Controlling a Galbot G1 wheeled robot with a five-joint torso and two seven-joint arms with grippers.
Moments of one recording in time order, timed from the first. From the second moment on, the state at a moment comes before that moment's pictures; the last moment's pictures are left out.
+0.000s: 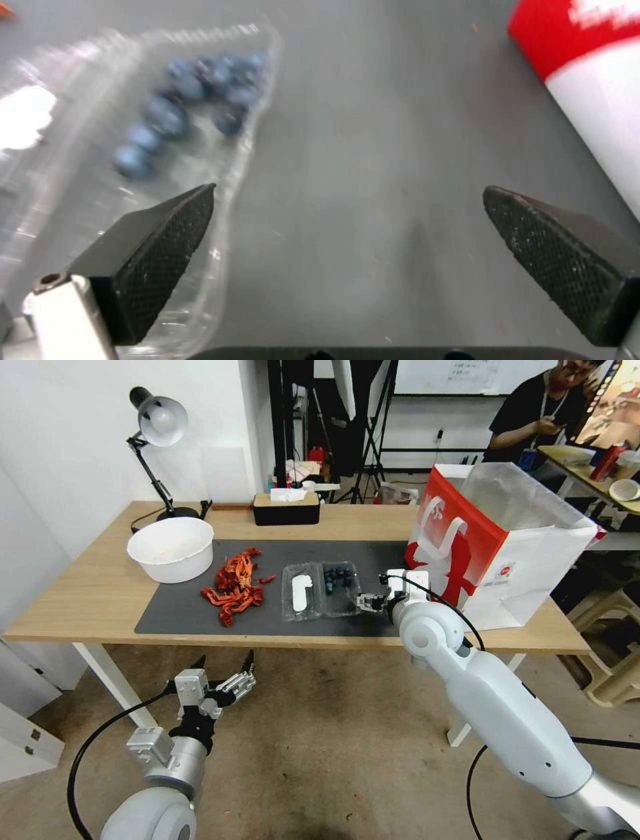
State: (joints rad) left arm 1.70 -1.43 -0.53 -2.28 -0.38 0.20 -0.04; right arm -0.64 1.08 -0.05 1.82 1.07 -0.74 0.79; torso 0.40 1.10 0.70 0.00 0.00
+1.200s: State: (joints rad) left arm 1.73 -1.40 -0.51 -2.28 -0.38 0.14 -0.02; right arm -1.70 1.29 0.42 2.09 0.20 0.29 0.04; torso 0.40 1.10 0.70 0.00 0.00
